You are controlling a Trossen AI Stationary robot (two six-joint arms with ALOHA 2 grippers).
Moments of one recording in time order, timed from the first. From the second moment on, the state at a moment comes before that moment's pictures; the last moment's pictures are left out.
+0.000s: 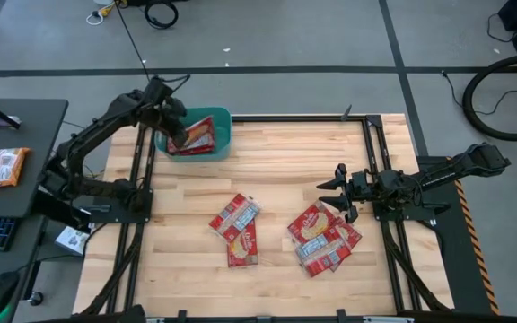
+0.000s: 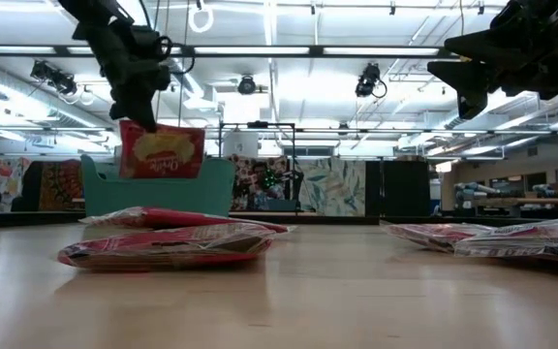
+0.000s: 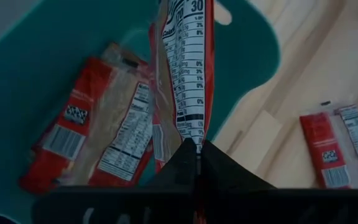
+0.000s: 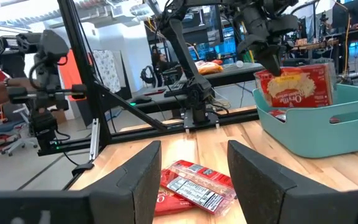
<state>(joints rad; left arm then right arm) 1.00 1.26 1.07 -0.93 0.31 0.23 0.17 0.68 0.01 0.80 0.14 0.16</state>
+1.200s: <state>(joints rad) 0.71 1.42 1.21 -0.79 0.06 0.33 0.17 0.68 0.01 0.79 0.14 0.16</state>
